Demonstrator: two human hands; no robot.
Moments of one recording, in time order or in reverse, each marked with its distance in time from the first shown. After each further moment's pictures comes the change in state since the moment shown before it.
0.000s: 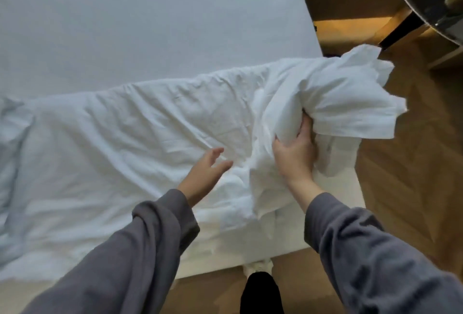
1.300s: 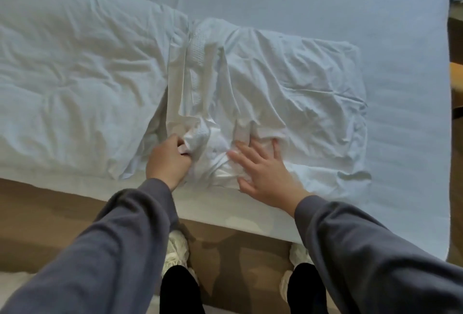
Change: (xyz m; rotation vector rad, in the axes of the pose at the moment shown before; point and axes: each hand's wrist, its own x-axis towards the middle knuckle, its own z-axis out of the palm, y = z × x) left_hand -0.180 -0.219 -0.246 0.317 0.700 -0.210; right_hand -0.251 -0.062 0.202 -0.808 -0.924 -1.105
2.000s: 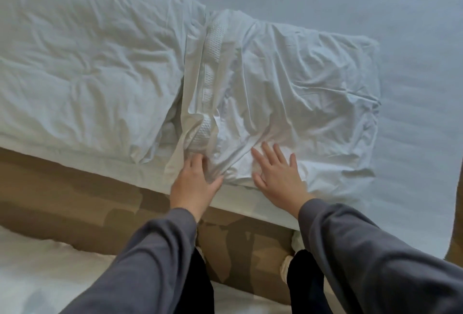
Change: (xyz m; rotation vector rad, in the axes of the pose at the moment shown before) left_hand -0.072 -0.014 0.023 0.058 0.008 0.061; right_hand -0.019 -0.017 -0.003 0.077 -0.203 0.250
